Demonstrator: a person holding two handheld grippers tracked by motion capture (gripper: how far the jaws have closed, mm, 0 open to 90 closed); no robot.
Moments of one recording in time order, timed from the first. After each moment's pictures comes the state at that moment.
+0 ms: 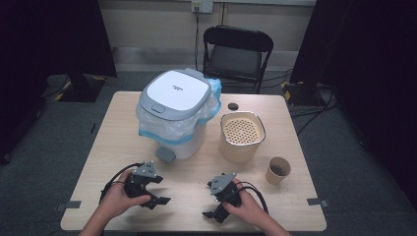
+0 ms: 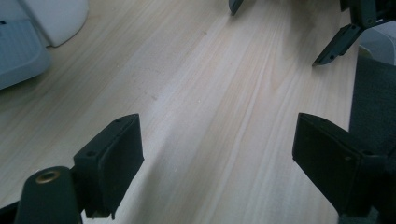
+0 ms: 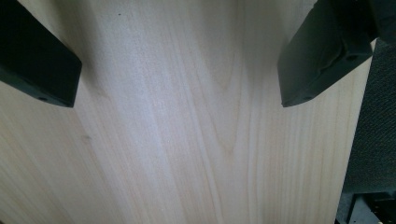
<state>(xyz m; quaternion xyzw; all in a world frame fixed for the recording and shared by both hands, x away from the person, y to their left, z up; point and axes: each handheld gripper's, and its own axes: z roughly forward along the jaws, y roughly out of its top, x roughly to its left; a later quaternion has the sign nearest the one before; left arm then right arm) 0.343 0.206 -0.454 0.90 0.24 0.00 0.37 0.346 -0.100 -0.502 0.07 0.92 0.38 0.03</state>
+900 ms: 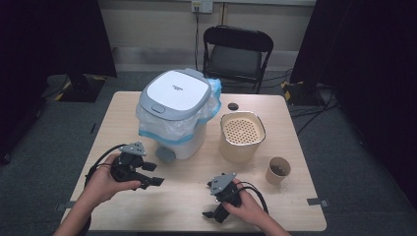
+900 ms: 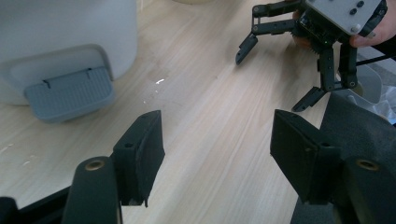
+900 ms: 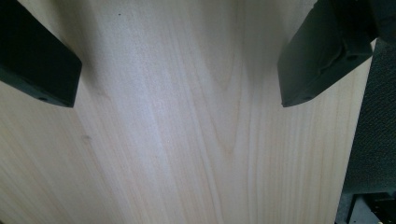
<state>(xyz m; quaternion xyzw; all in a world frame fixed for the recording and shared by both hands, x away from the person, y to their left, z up) 0.356 0.222 -0.383 0.88 0.29 0.00 0.38 0.346 -0.100 -0.502 0.07 0.92 0.38 0.03</state>
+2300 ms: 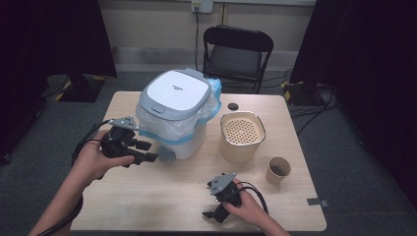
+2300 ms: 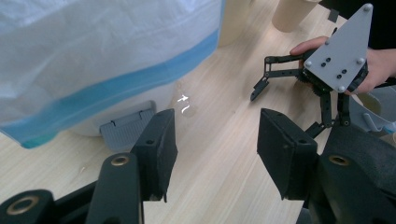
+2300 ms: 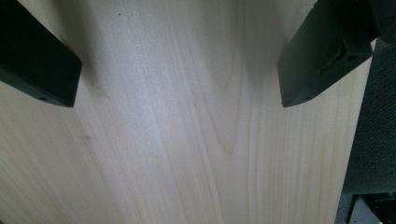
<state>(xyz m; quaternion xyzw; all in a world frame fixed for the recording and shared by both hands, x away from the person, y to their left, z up) 0.376 0.228 -0.314 0.87 0.30 0.04 0.38 0.346 -0.100 -0.502 0.07 0.92 0.38 0.03</state>
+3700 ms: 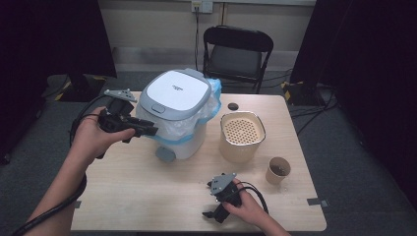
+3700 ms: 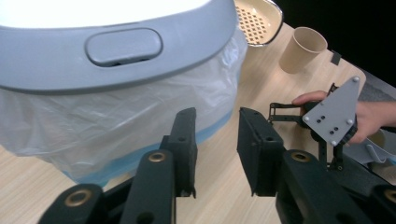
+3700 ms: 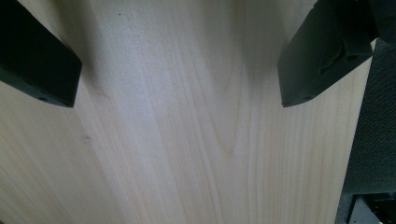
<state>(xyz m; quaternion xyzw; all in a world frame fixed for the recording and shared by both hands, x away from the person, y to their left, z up) 0.402 0.224 -0.259 0.85 0.34 0.07 0.40 0.346 -0.100 -0.502 0.07 0.92 0.38 0.03</state>
